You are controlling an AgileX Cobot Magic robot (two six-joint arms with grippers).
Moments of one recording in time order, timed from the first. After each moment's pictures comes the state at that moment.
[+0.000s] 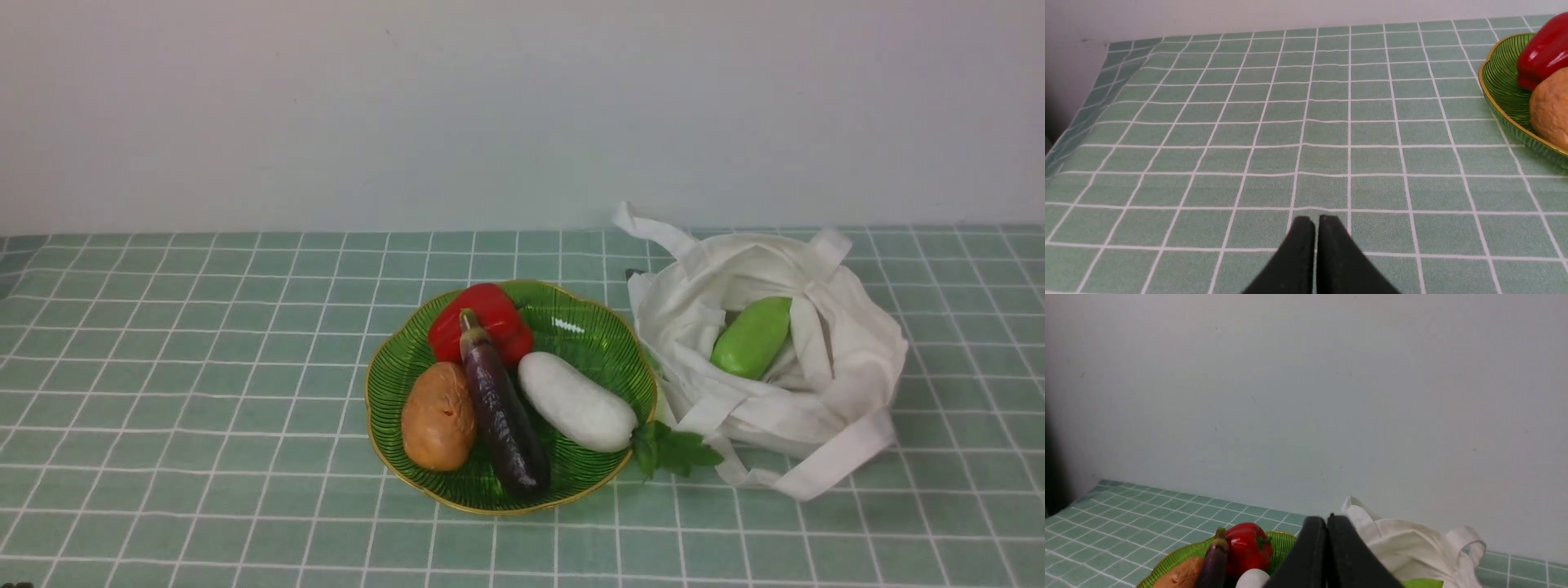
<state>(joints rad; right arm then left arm) 0.39 0.15 -0.26 0.09 0.22 -0.05 0.05 -0.01 0.03 0.03 0.38 0.02</state>
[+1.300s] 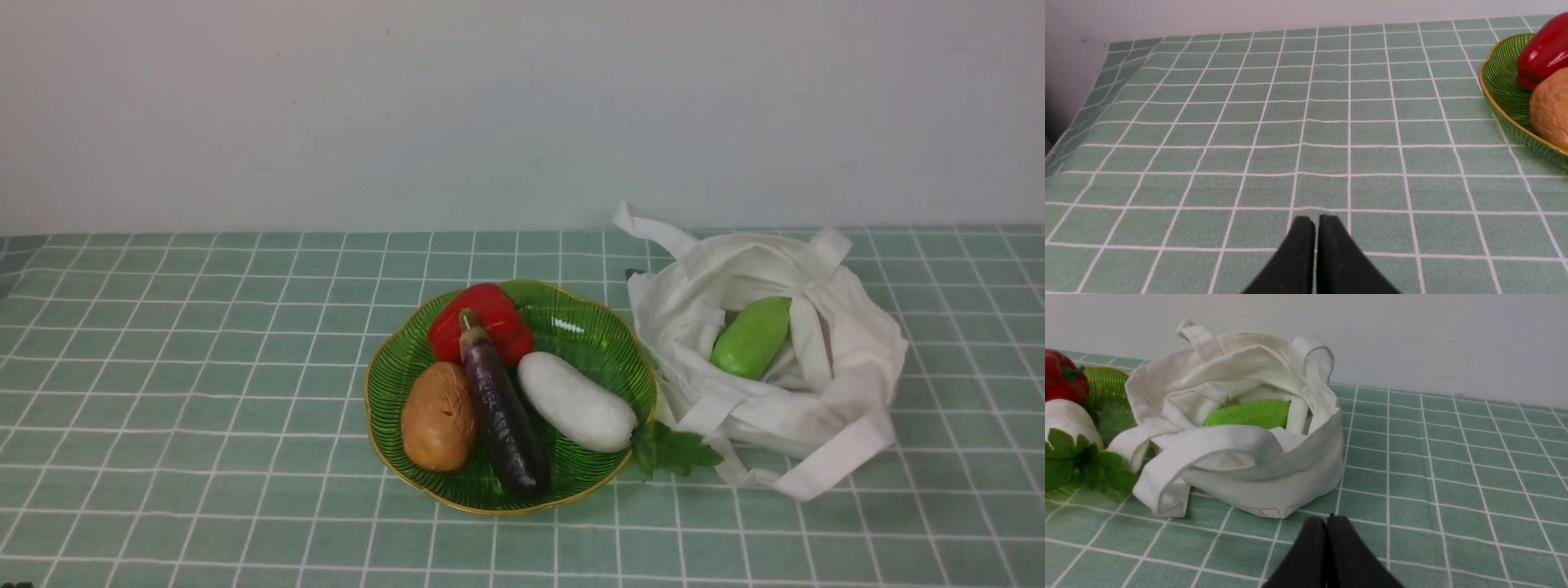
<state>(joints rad) 0.08 -0.01 0.02 -0.03 0.37 -0.05 0.05 -0.01 0.03 0.03 0.38 0.02</state>
